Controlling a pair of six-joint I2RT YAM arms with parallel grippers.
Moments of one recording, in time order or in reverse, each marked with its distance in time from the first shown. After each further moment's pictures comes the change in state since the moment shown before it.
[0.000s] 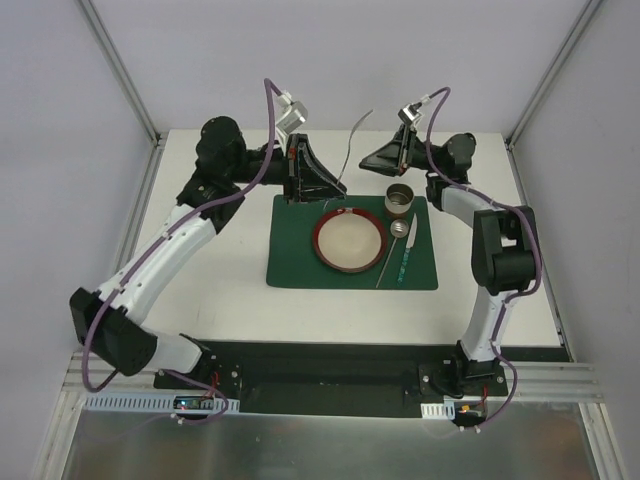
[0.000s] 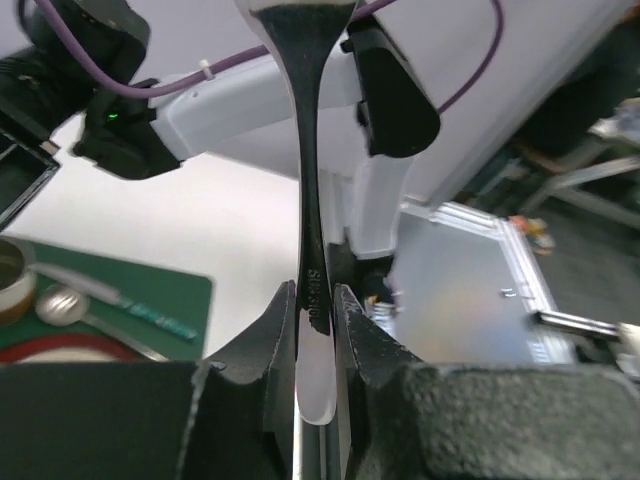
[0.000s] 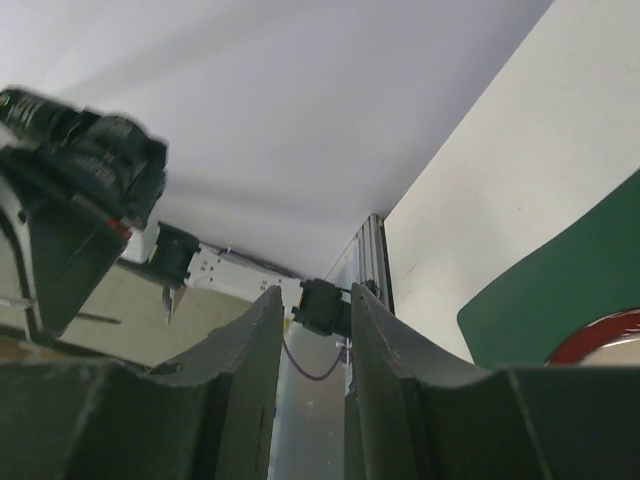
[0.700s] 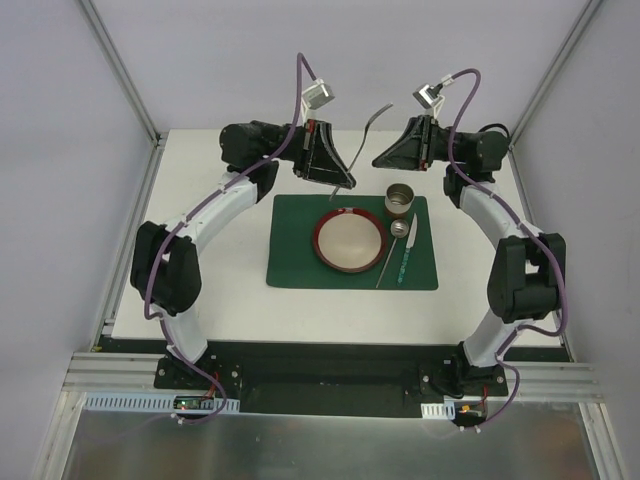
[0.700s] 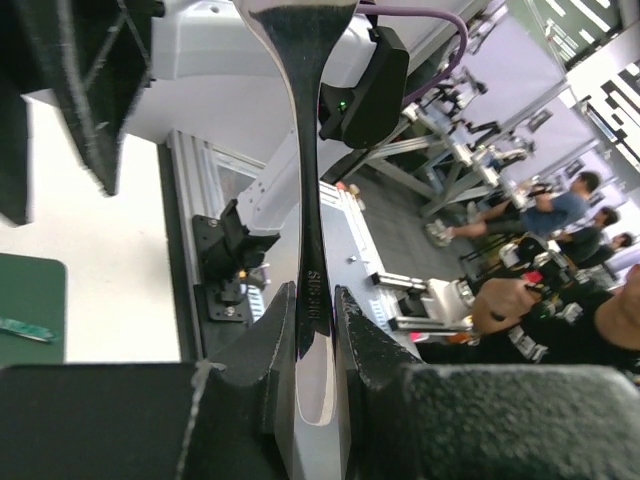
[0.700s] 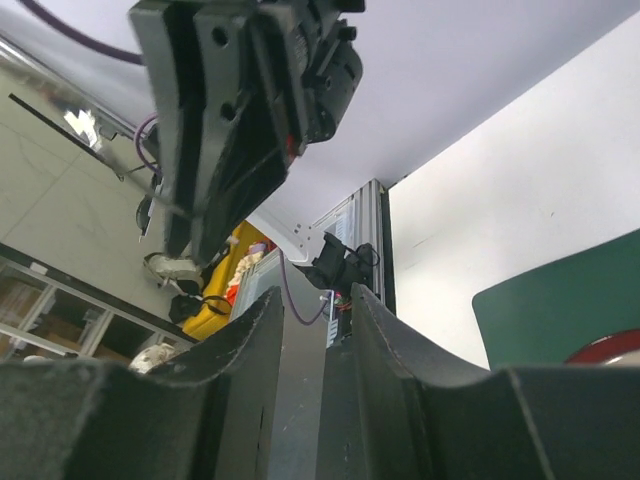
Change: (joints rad) left arm 0.049 0.445 0.106 1.118 0.344 -1.183; right arm -0.007 -0.233 -0.002 0.067 -0.156 0.028
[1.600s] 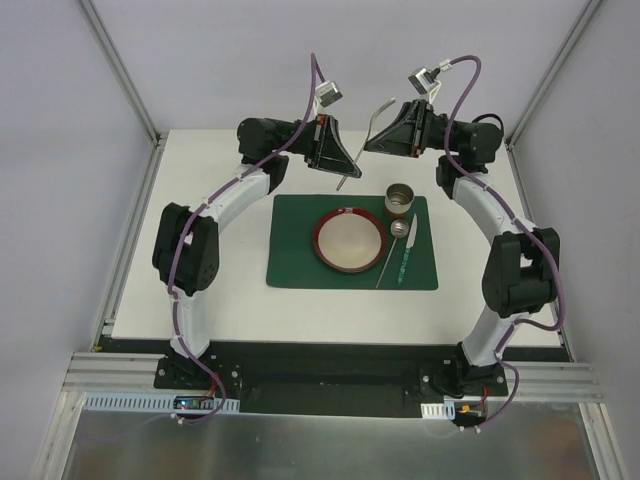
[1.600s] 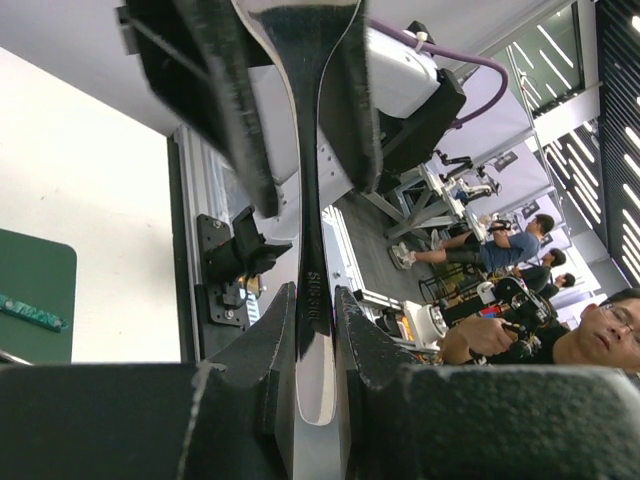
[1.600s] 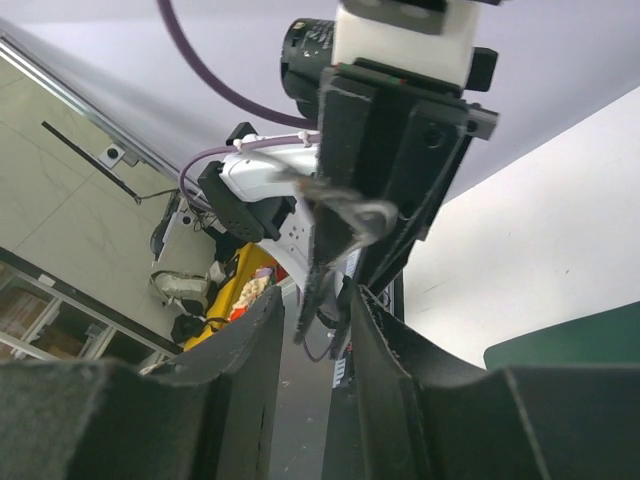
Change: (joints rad) left arm 0.028 0.185 0.131 0.029 -0.001 -0.090; right arm 0.040 0.009 0.121 0.016 0.094 0.055
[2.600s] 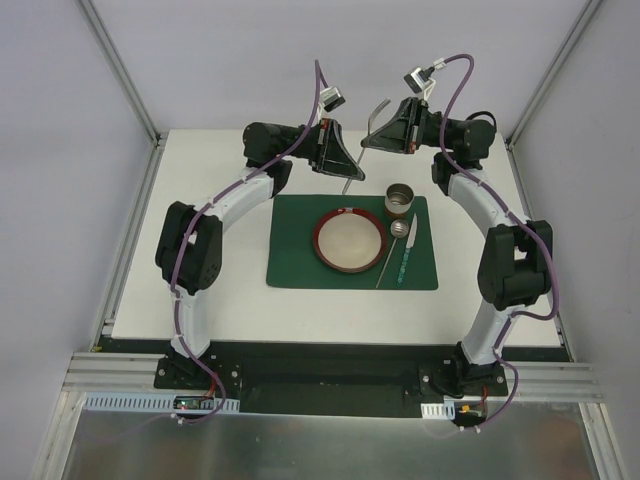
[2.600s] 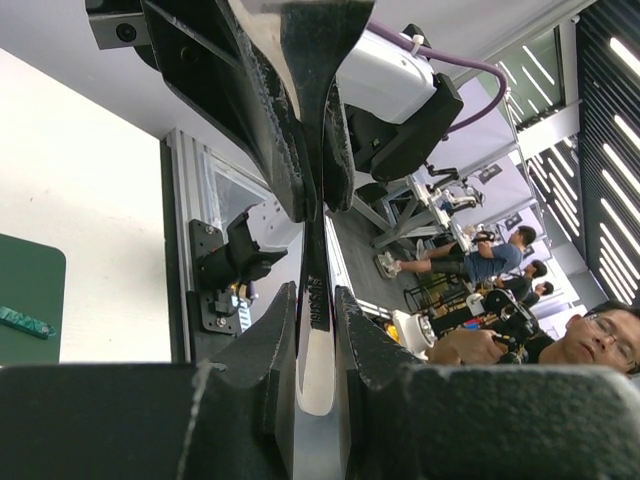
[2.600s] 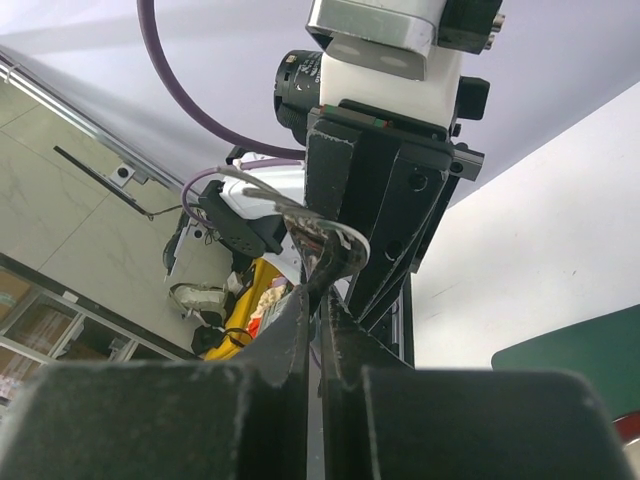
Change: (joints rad) left arm -0.018 0.017 -0.025 0.015 -0.041 -0.011; right arm 0.010 0.068 0.041 -0.004 0.023 0.036
